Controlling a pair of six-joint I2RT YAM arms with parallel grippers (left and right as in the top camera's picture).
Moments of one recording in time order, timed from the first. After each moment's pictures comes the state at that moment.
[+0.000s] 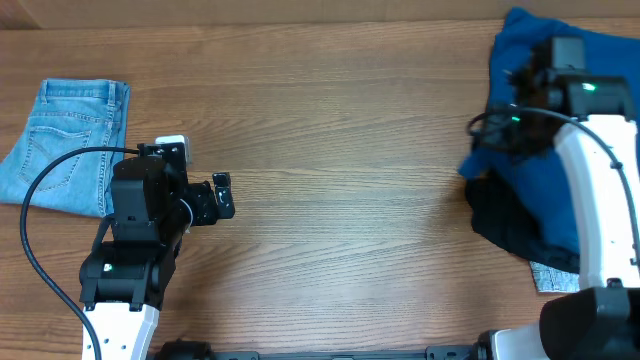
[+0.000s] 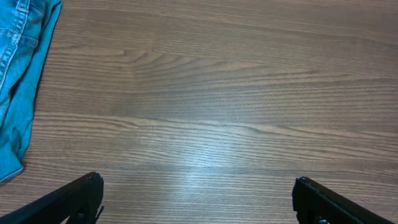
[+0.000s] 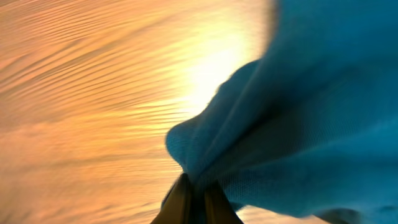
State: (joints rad) left arm -0.04 0.95 0.89 -0.70 0.06 -0.17; right arm 0.01 1.64 1.64 -1.27 -0.13 0.19
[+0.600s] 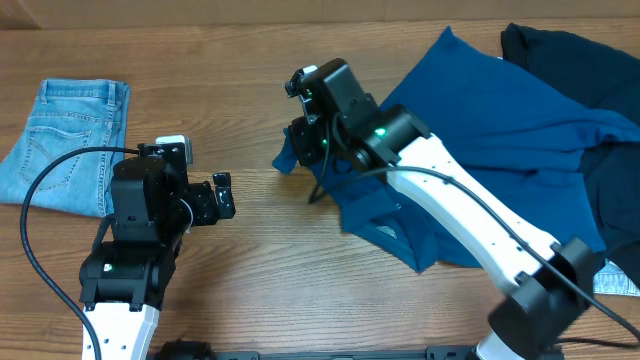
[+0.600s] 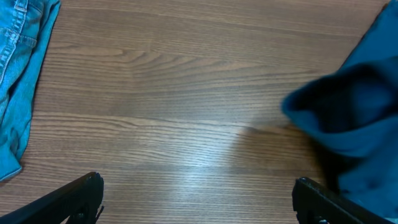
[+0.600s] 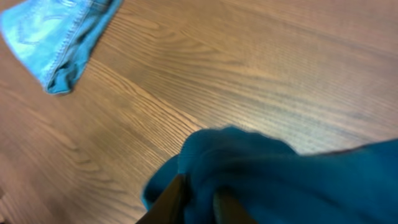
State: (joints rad) left arm -0.04 0.95 0.90 -0.70 0.06 -0.17; right arm 0.67 1.81 1.66 -0.75 -0.15 0.25
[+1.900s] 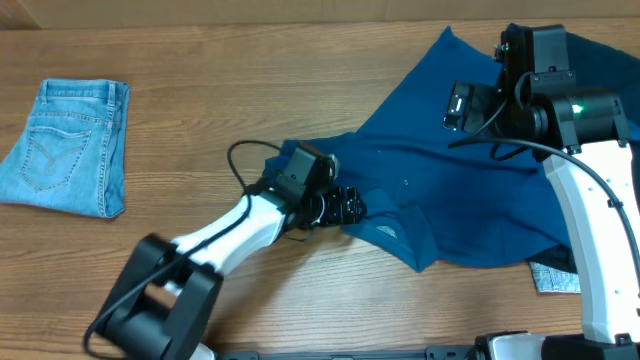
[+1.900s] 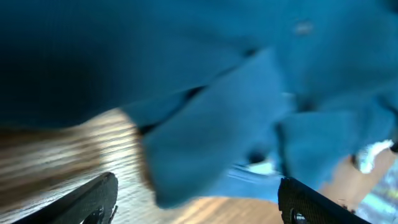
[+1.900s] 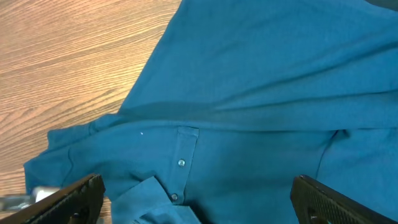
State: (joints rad) left arm -0.57 1.74 0.91 -0.24 0.43 -0.71; right arm 0.12 1.53 1.67 -1.18 0.04 0.33
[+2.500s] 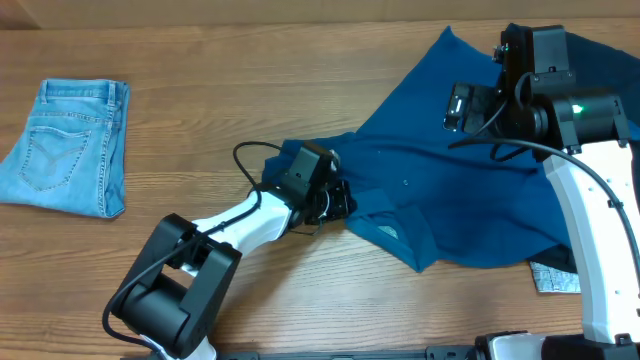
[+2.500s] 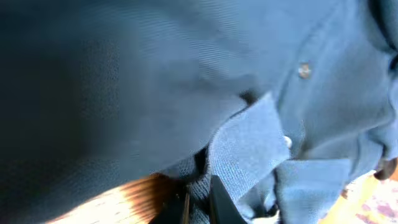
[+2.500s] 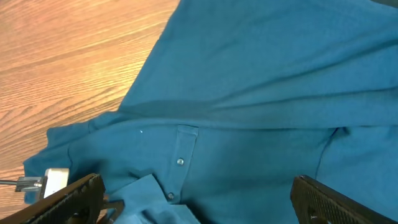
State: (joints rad) left arm -0.56 1.82 0.91 -0.10 0.42 -0.79; right arm 0.12 1.53 1.67 -1.19 0.04 0.33
